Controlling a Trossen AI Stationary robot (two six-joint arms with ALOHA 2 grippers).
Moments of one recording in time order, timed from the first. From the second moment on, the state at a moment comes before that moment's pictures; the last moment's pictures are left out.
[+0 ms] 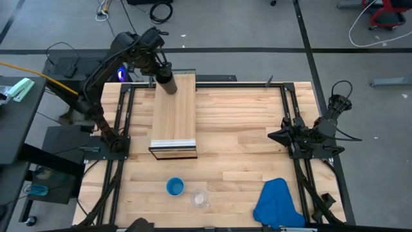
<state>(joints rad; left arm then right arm) 0.79 1.70 2.02 -1.57 -0.09 -0.59 0.76 0.12 0.28 -0.17 0.80 0.47</state>
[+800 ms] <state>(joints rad) 0.78 1.73 2.02 -1.54 -0.08 -0.56 0.76 0.12 0.28 -0.17 0.80 0.47</state>
